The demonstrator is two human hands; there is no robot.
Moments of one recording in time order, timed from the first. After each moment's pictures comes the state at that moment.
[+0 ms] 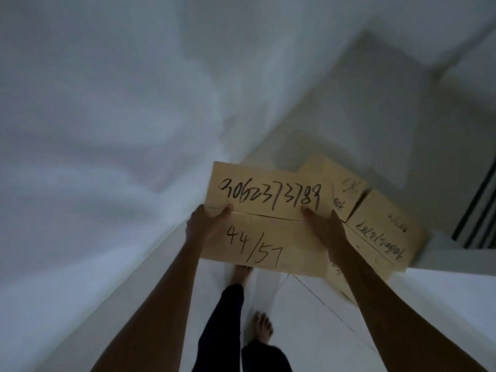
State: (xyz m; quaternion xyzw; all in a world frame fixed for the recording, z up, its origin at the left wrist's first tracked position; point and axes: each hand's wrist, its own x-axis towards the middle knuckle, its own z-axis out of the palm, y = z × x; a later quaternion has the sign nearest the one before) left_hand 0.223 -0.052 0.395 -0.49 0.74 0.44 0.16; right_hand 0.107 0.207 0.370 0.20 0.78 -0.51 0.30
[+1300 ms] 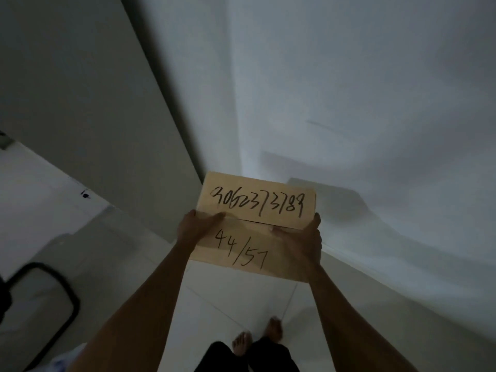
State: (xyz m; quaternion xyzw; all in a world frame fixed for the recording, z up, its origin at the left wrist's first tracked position) left_hand 1.078 -0.111 0.580 -0.85 0.29 0.39 -0.21; right_hand 0.823 -0.139 0.565 -0.47 0.74 -0.25 0.41
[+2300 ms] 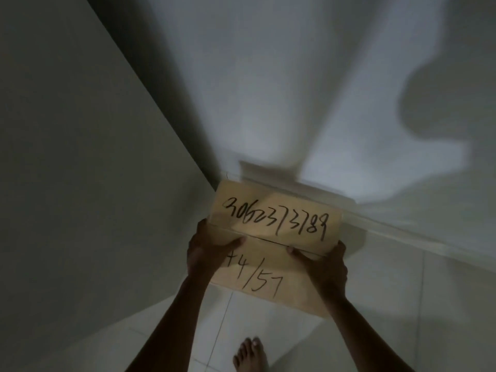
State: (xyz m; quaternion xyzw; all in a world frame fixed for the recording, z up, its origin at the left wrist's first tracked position) left_hand 1.318 -0.309 0.084 -0.80 0.41 0.40 -0.18; right_hand 1.077 -0.291 0.074 -0.36 0.81 -0.21 0.41
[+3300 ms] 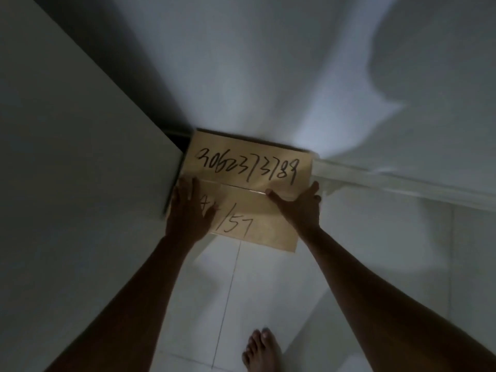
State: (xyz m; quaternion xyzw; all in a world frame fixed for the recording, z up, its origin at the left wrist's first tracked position) left_hand 1.354 -0.357 -0.043 -0.72 0.65 0.24 0.05; right_hand 1.117 -0.369 -0.057 -0.34 0.81 -0.18 0.44
